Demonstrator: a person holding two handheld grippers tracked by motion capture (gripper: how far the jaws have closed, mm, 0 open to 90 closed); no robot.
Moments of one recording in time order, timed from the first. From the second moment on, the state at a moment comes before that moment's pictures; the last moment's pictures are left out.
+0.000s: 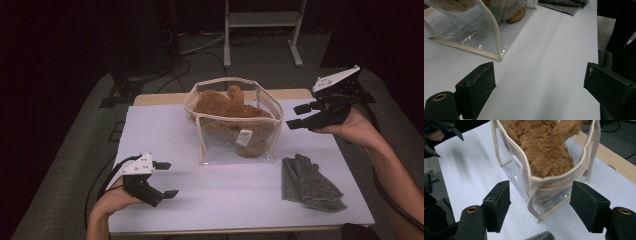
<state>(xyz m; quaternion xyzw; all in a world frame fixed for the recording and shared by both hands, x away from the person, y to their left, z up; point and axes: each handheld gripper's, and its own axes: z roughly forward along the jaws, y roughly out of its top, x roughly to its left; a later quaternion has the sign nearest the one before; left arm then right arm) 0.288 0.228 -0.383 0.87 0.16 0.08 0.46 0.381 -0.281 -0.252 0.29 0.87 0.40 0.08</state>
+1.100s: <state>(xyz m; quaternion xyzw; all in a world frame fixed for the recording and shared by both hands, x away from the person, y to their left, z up) 0.286 0.229 -0.383 0.87 0.16 0.08 0.46 0.351 -0.328 -0.340 0.34 0.85 0.40 0.05</state>
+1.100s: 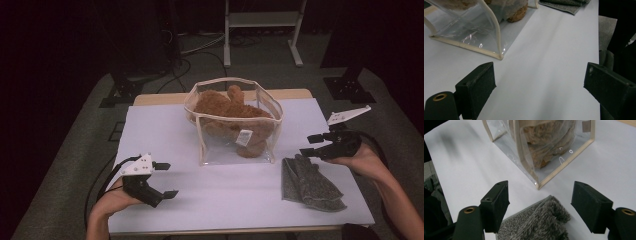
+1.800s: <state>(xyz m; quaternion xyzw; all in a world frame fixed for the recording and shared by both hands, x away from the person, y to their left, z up) 0.285 0.229 -0.384 0.87 0.17 0.08 0.46 0.330 -0.343 -0.376 0.36 0.83 0.41 0.04</state>
